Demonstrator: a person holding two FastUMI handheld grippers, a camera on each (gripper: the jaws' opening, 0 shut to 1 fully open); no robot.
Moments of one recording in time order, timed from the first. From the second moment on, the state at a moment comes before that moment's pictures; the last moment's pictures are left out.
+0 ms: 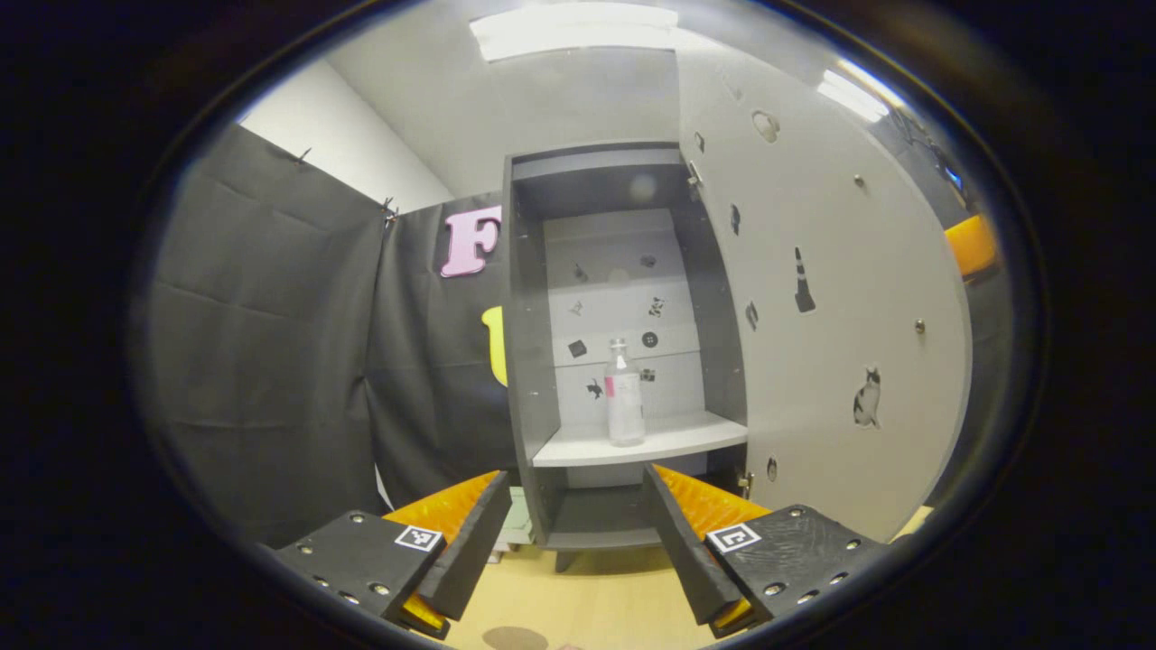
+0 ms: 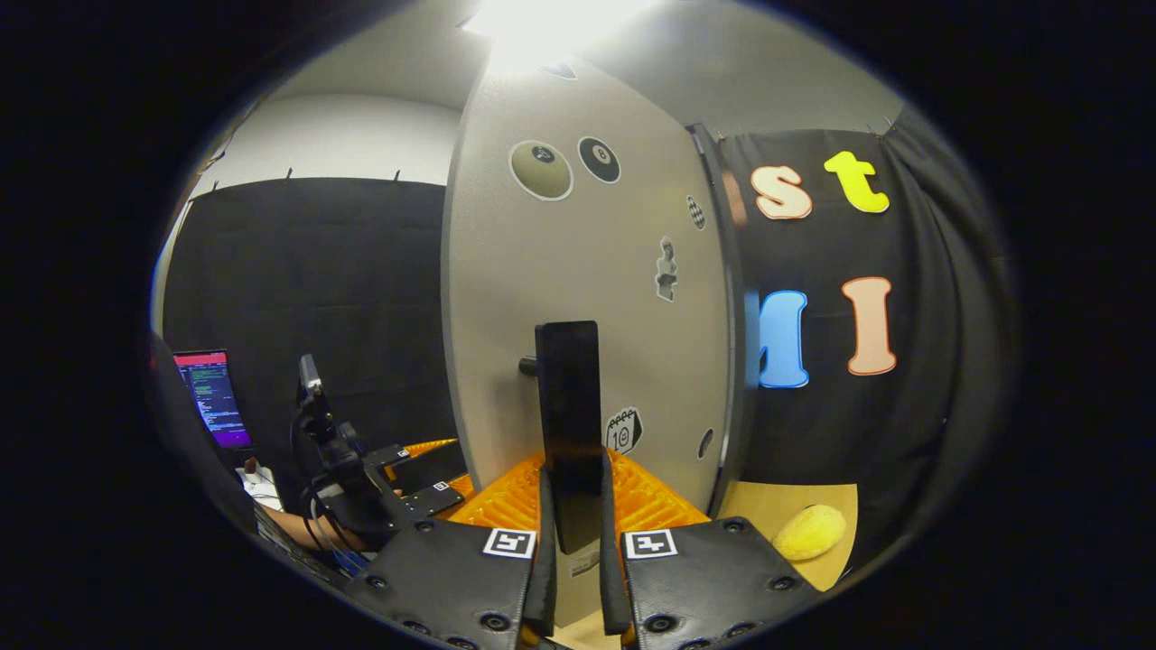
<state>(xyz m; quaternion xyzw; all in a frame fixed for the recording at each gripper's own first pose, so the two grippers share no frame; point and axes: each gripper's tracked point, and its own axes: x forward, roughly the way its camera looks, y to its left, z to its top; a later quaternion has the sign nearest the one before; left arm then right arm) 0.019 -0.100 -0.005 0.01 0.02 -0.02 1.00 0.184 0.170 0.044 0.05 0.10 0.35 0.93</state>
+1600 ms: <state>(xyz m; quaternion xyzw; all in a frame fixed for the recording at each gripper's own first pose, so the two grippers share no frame) 0.067 -0.145 0.005 -0.03 0.03 -0.12 0.99 0.228 0.032 0.020 0.06 0.09 0.03 0.99</state>
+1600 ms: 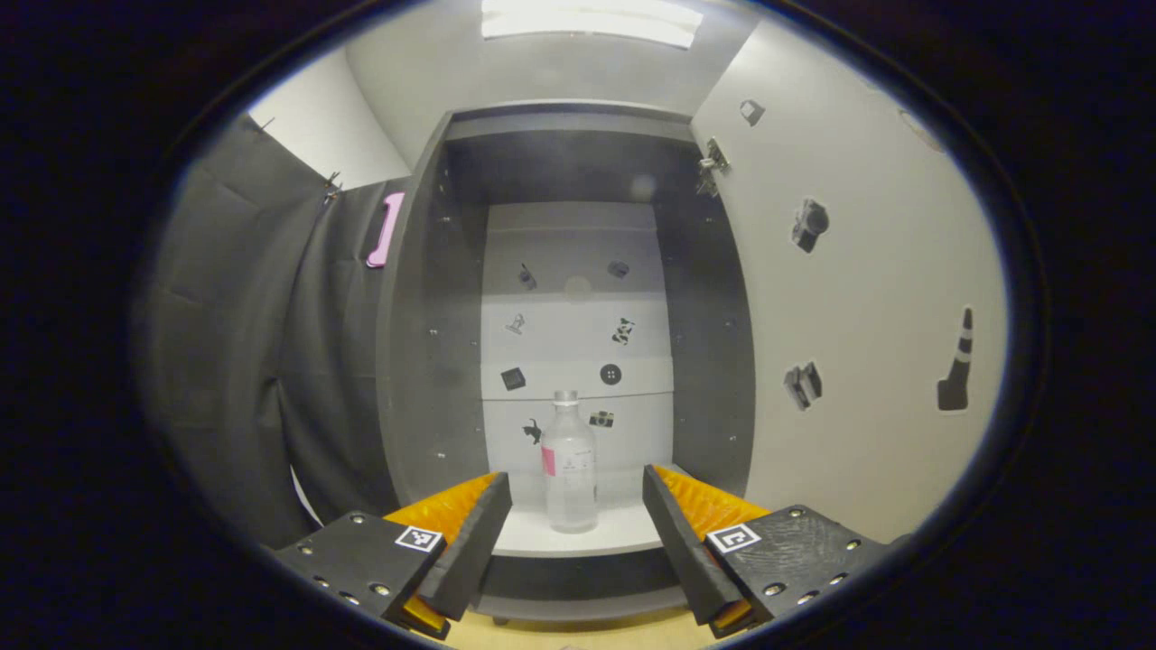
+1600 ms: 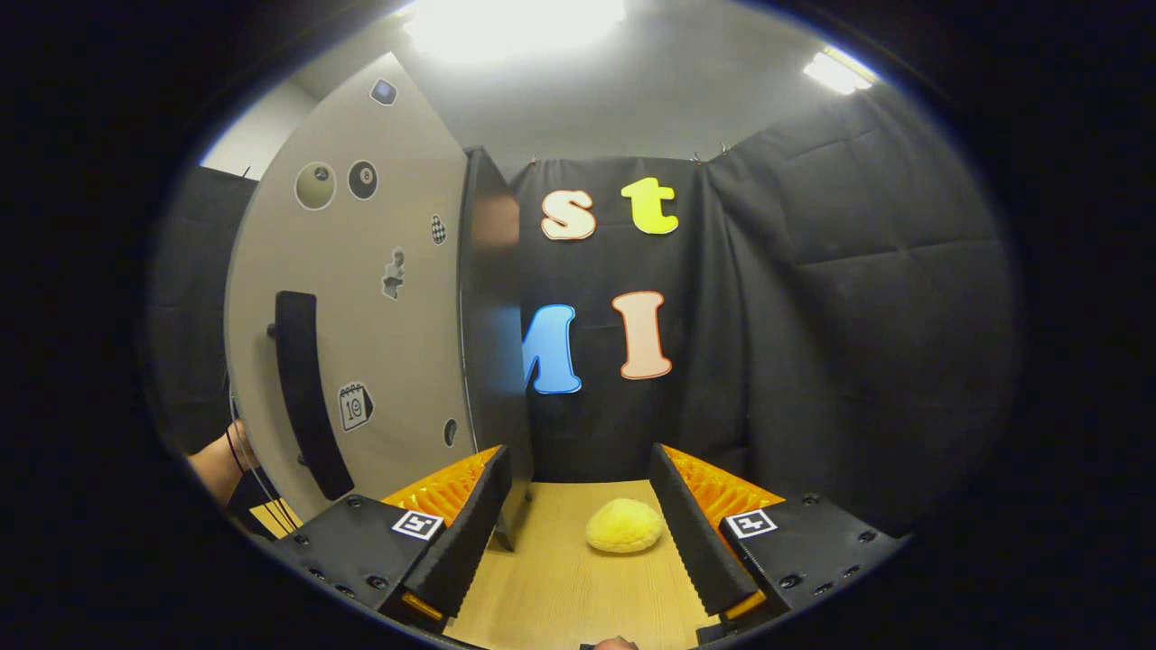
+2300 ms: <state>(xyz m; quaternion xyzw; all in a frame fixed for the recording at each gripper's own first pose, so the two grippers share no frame) 0.069 -0.153 -0.001 -0.03 0.06 -0.14 0.99 0.241 0.028 -0.006 0.09 0.12 -0.06 0.99</state>
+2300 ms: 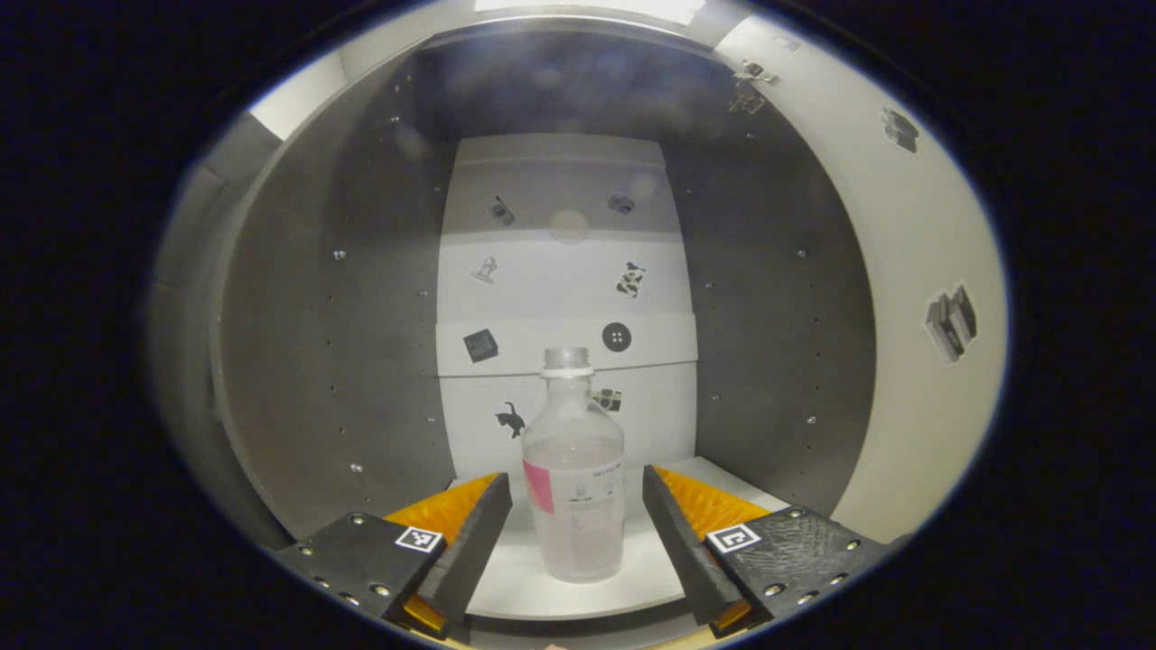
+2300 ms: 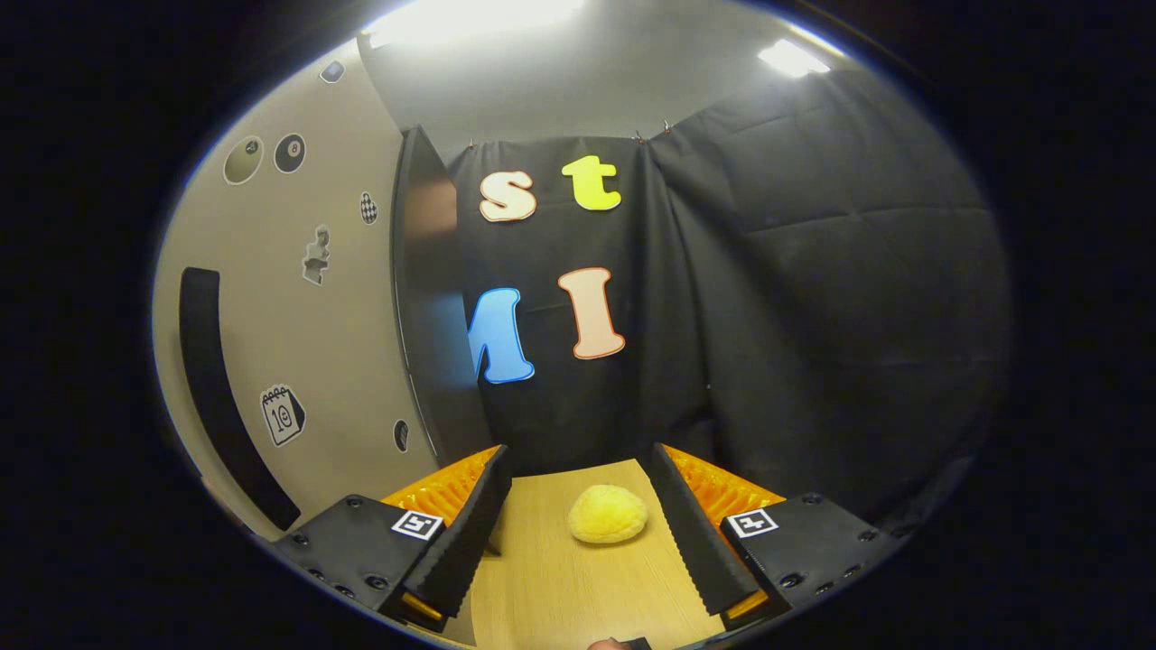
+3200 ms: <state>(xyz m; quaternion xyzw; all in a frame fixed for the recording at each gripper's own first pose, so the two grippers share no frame) -0.022 -0.074 0.044 -0.06 0.03 -0.08 0.99 0.254 0.050 -0.013 0.09 0.13 0.02 0.99</state>
